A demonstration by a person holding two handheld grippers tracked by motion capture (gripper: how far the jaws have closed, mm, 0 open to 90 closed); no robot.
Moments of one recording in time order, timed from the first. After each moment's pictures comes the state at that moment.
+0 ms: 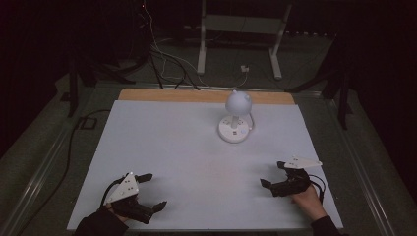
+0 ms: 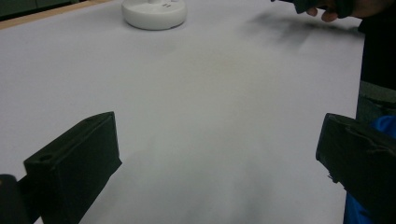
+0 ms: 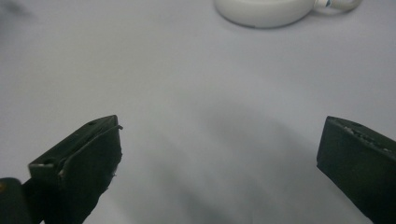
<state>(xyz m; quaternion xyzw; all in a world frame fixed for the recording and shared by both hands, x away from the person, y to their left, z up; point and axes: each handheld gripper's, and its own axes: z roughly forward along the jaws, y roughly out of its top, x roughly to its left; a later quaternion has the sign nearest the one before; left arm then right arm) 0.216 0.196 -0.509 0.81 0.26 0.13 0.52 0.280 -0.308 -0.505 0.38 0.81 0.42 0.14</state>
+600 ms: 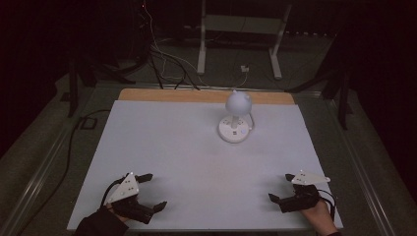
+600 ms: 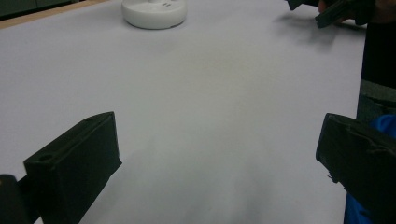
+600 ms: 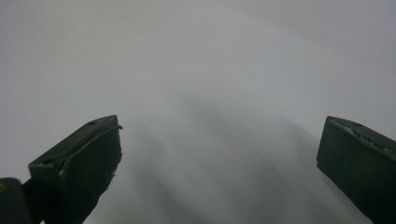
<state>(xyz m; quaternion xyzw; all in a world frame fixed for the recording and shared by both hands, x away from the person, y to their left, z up) 0.216 0.195 -0.510 0.81 0.26 0.13 0.52 0.244 -0.329 -0.519 0.37 0.83 0.39 0.16</state>
